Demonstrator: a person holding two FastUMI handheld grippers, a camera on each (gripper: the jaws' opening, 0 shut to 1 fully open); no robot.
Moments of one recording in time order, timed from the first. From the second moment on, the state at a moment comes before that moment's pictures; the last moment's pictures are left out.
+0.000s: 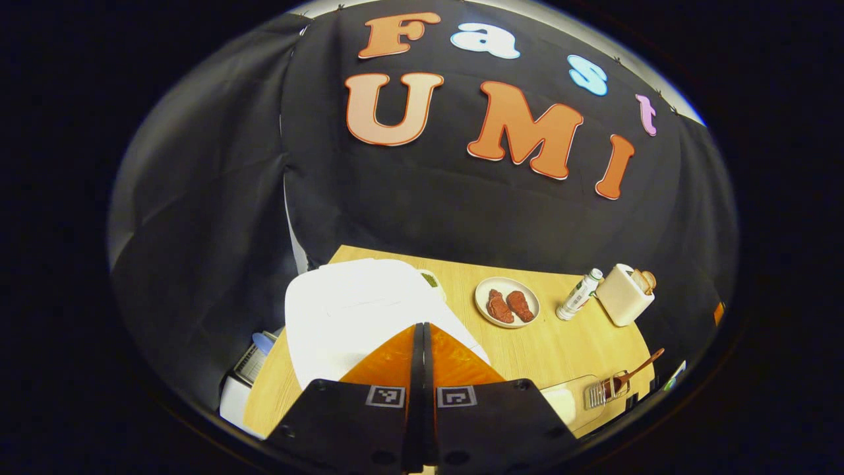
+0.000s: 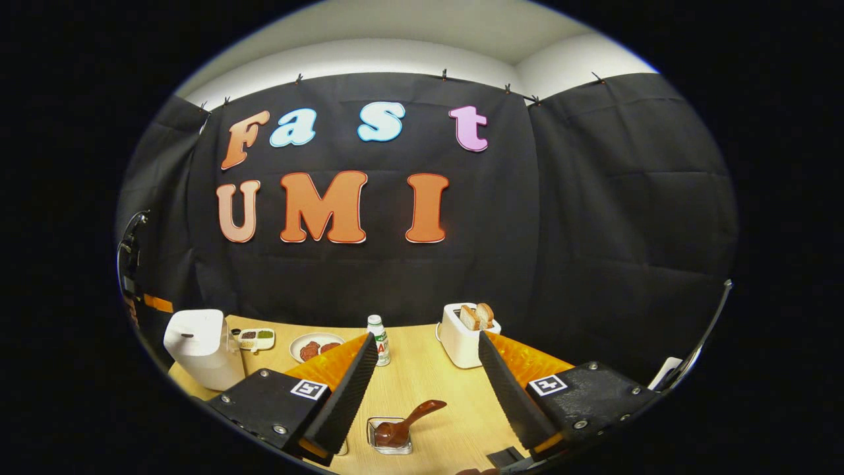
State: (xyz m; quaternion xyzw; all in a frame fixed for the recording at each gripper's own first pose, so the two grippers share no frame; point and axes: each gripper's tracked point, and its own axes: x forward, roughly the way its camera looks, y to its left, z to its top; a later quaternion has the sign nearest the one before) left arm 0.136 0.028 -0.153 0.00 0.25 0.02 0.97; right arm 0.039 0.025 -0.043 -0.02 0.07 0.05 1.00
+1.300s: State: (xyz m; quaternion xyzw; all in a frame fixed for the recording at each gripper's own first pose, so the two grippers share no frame) left arm 0.141 0.048 -0.124 0.01 0.19 0.07 0.98; right arm 0.043 0.020 -0.079 0.00 0.11 0.03 0.99
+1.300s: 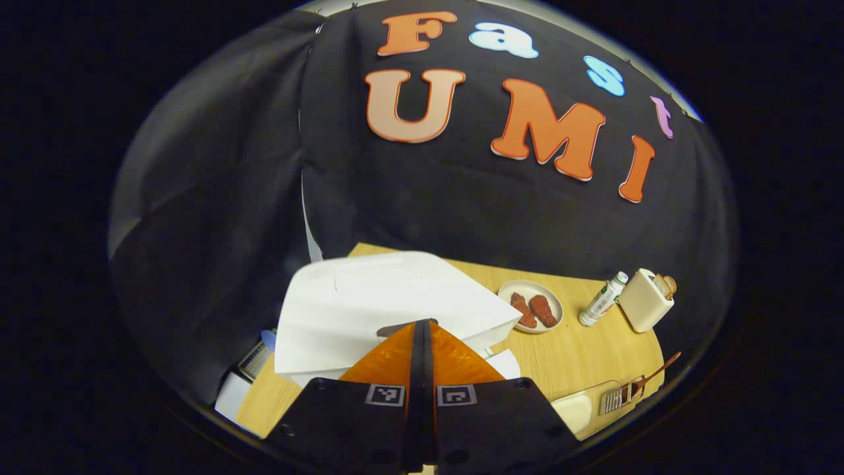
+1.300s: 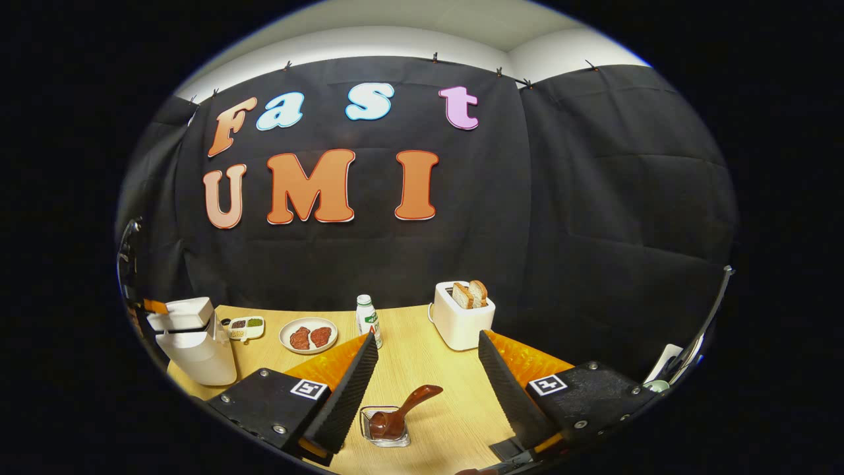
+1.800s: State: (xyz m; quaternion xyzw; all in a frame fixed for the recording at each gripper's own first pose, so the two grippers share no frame) left arm 0.079 0.039 -0.014 0.04 0.05 0.09 0.99; right arm 0.042 0.014 -0.091 0.00 0.11 0.03 0.99
